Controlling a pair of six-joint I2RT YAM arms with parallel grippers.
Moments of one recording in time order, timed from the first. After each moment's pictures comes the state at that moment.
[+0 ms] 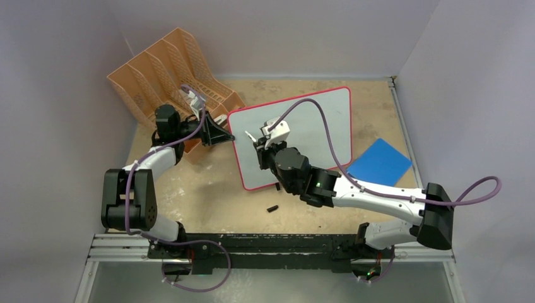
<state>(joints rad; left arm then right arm) 0.00 1.50 0.77 0.60 1.34 -0.50 1.19 1.30 1.02 0.11 0.64 0.20</state>
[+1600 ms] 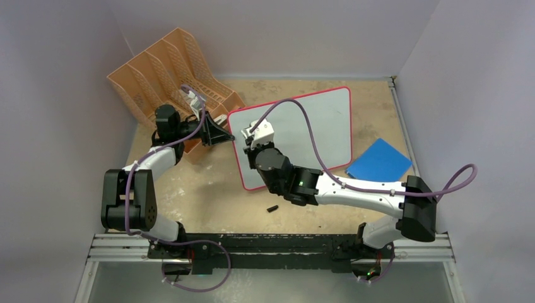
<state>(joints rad) 0.00 1.49 0.77 0.58 1.33 -0.49 1.23 1.46 1.12 0.12 0.77 0.16</state>
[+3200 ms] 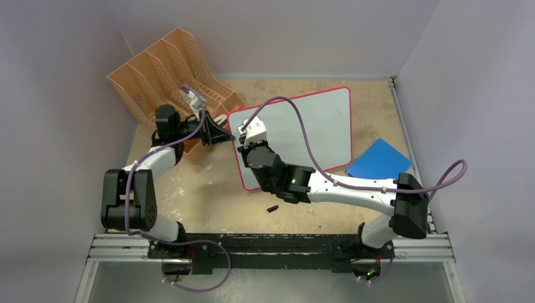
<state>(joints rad) 0.00 1.49 0.77 0.58 1.33 -0.49 1.24 1.52 1.20 0.08 0.79 0.16</state>
